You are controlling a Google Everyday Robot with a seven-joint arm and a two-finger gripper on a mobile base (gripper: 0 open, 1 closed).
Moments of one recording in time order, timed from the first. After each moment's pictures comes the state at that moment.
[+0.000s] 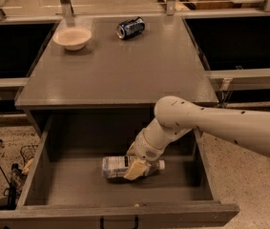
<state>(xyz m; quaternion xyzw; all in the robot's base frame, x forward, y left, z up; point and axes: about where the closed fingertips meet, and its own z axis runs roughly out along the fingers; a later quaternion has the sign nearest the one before) 0.478 0.011 0.604 -0.66 0.70 0.24 0.15</state>
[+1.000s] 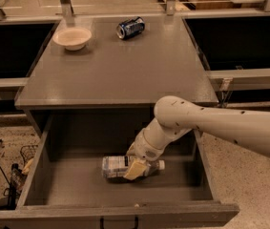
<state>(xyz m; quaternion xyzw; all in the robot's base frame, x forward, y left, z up) 0.478 0.012 0.603 -0.66 0.70 0.24 0.15</state>
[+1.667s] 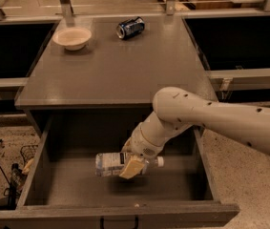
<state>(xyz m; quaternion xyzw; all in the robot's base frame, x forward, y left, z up) 0.458 0.021 0.658 -0.67 0.68 0.23 0.17</state>
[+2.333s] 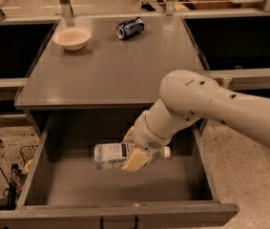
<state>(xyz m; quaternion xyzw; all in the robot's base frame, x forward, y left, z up) 0.445 0.014 0.730 -0.69 0.67 0.18 0.20</state>
